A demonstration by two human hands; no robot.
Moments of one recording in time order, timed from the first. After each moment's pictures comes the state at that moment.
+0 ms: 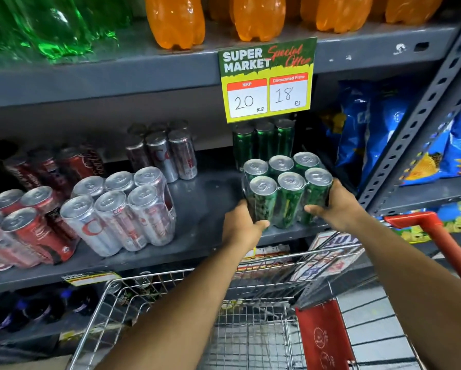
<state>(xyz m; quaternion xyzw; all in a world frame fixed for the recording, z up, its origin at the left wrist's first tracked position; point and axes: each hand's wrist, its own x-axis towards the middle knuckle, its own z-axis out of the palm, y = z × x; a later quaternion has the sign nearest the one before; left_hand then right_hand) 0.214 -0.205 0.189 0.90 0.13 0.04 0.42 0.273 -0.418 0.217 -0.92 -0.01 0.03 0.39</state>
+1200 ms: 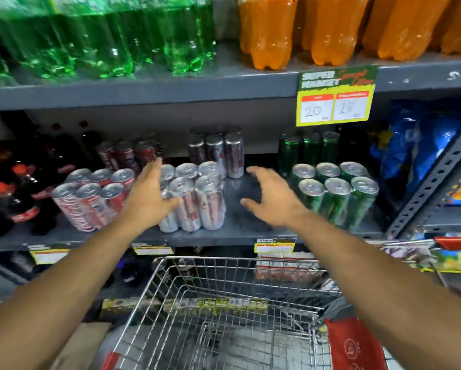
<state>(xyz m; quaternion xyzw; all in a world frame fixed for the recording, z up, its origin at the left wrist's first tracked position) 0.108 0.037 0.287 0.95 0.15 0.17 0.21 0.203 -0.220 0.273 -0.89 -0.33 -0.05 0.32</state>
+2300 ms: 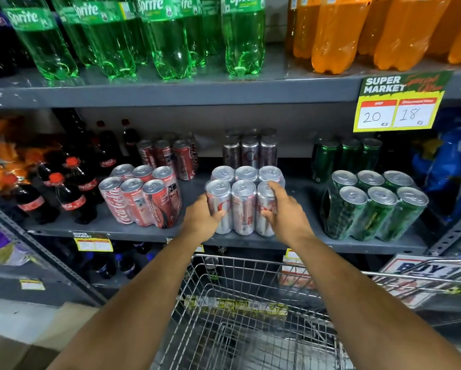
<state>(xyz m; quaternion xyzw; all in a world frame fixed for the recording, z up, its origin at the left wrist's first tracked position) 0.108 0.026 0.228 0.89 0.24 0.12 0.37 0.189 -0.167 0.215 -0.91 -0.21 -0.02 0.36</state>
